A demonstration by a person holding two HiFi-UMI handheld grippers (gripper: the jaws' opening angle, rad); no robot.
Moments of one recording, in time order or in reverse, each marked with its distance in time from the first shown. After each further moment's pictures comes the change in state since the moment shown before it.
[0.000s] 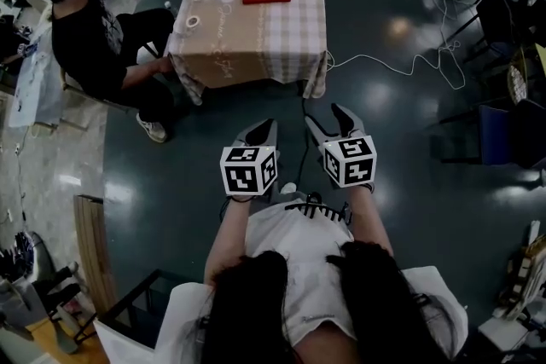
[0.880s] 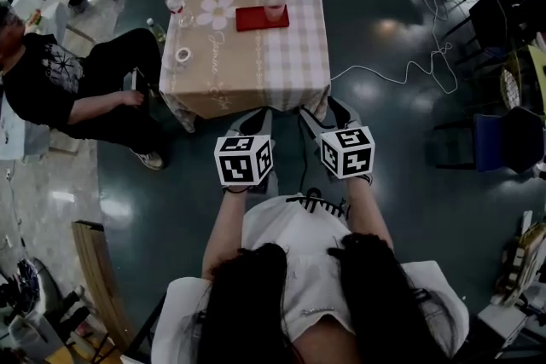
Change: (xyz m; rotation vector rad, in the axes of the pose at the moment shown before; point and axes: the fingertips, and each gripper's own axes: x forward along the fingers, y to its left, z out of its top) left arm 0.103 0.086 0.119 0.001 0.011 -0.054; right arm 0.133 -0.043 0.087 0.034 0.036 -0.050
